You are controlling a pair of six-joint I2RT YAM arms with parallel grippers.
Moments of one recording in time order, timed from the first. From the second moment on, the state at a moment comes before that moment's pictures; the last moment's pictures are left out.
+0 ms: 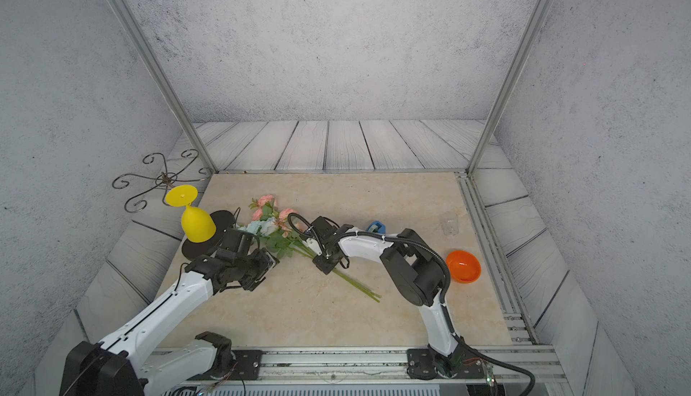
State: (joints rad) left arm -0.35 1.07 0.64 -0.59 0.17 -1.10; right arm 0.85 2.03 1.38 -0.57 -0.12 -0.08
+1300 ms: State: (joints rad) left arm -0.63 1.65 0.79 -0.07 -0.03 -1.38; right arm 0.80 1.92 1.20 -0.45 -0.25 -0.01
